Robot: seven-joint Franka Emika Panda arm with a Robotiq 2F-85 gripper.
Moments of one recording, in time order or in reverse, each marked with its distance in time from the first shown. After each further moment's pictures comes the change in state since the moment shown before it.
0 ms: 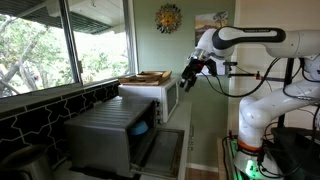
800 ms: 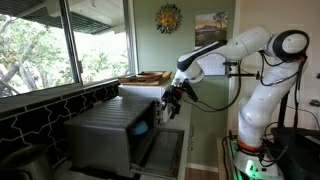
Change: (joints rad) arm 0.008 0.514 -0.021 -0.003 0.483 0.068 -0.227
